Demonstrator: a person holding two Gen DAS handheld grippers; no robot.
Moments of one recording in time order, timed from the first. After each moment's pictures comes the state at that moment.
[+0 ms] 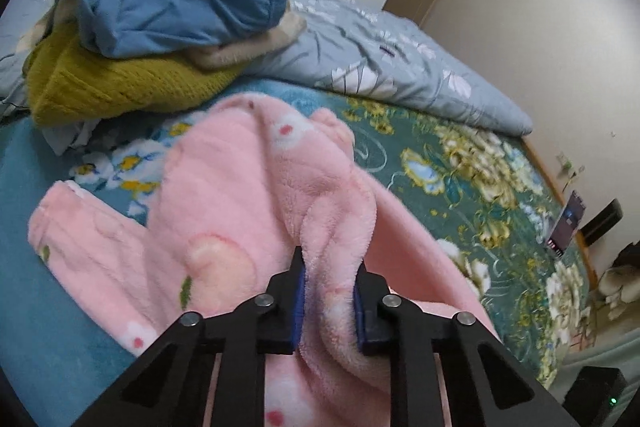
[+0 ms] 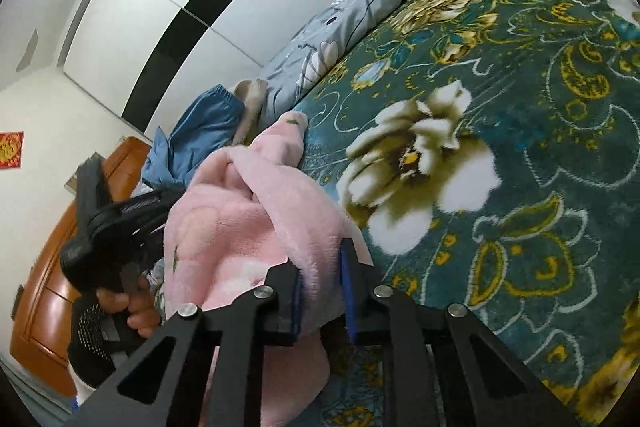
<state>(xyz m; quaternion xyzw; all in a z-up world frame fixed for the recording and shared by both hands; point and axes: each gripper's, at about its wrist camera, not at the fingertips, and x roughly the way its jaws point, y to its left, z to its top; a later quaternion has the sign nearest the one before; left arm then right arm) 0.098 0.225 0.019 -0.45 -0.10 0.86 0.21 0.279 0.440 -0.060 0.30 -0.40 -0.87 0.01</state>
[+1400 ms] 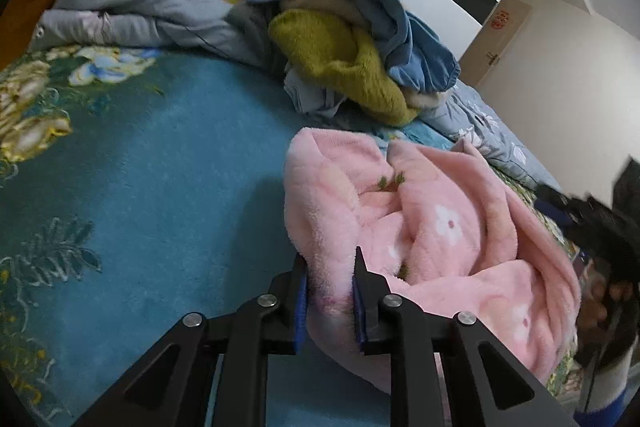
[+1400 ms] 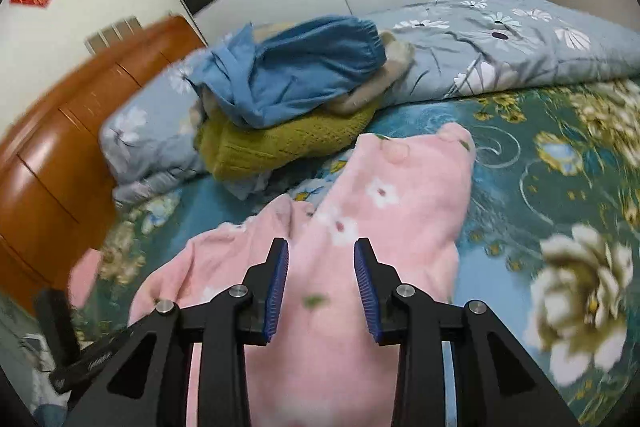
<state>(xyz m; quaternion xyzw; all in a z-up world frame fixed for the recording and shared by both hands) 0.174 -0.050 -0.032 -0.41 -0.18 0.89 0.13 0.102 0.277 0.028 0.39 -0.16 -0.90 0.10</state>
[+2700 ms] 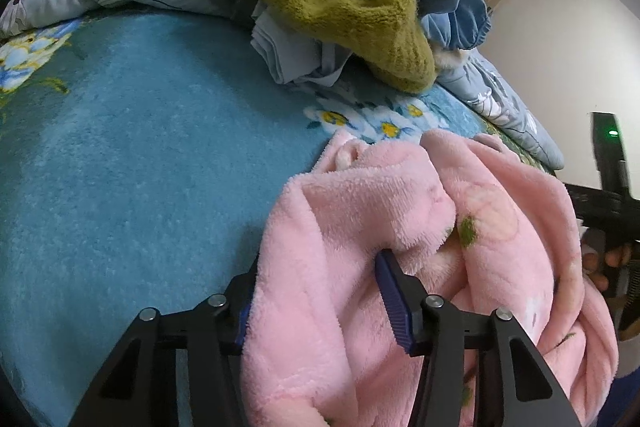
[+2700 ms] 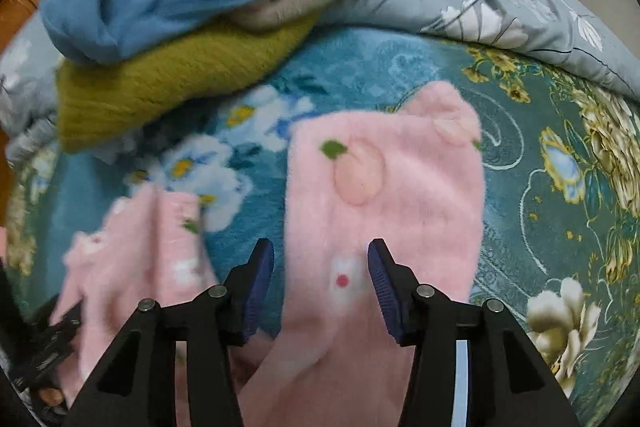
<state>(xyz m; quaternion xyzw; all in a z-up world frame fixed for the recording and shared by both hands) 0.051 -0.027 -0.073 -0.49 -0.16 0.84 0.19 -0.015 0.267 -0.045 0.57 -0.05 -0.82 -0.02</state>
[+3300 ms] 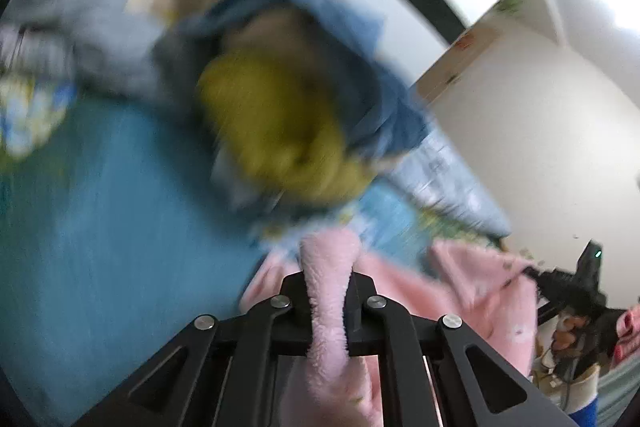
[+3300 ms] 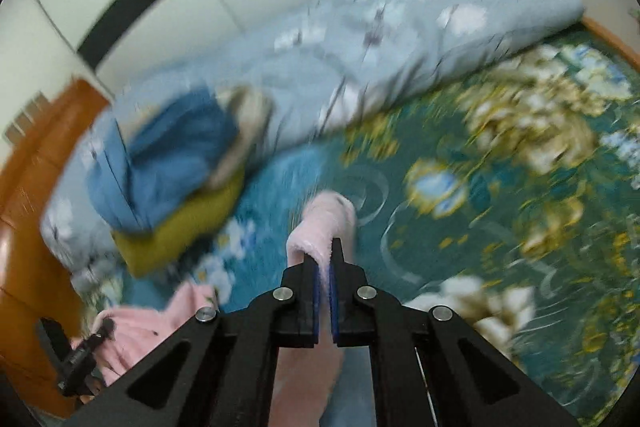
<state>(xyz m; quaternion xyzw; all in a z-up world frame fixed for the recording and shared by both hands) 0.047 -0.057 0.056 -0.36 -0.25 0.87 0.23 0.095 0.440 0.090 0.39 -0.25 -0.88 -0.06</state>
